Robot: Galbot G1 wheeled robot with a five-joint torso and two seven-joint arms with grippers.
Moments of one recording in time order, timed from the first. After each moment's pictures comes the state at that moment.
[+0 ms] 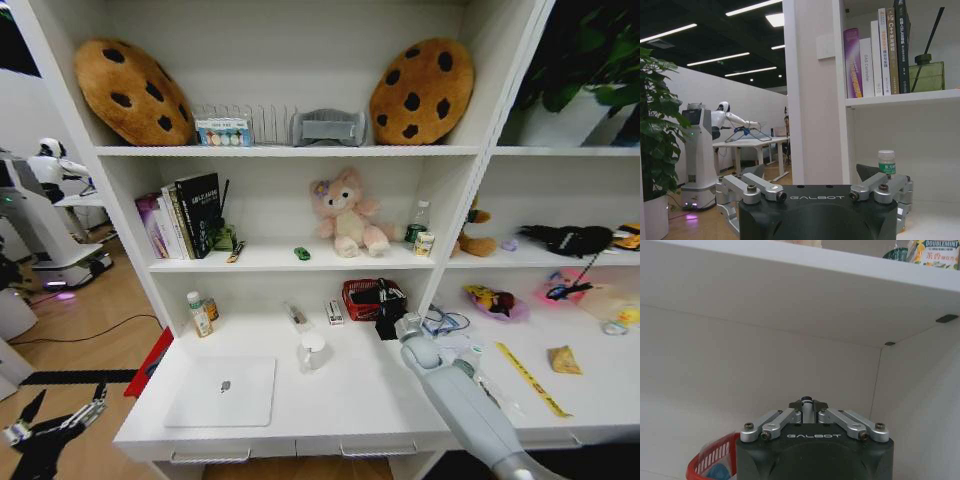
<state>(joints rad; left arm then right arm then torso) 2.06 -1.20 -1.11 -2.10 -0.62 -0.29 -0.08 -0.78 1.05 0.15 1.26 0.37 0.28 0.12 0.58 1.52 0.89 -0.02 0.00</state>
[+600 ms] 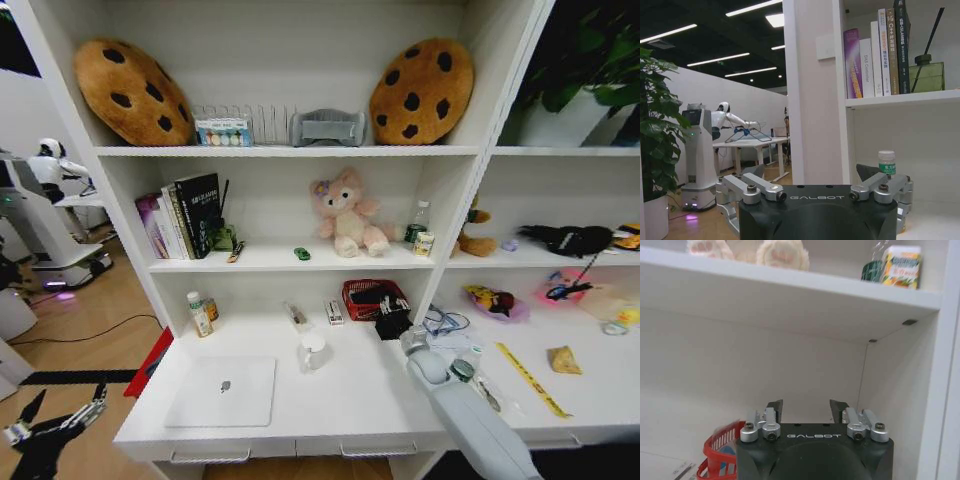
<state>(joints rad) 2.06 -1.20 -1.11 -2.10 -0.62 -0.29 -0.08 -0.95 0.99 0.21 1.45 0.40 0.23 0.16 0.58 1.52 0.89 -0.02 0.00</state>
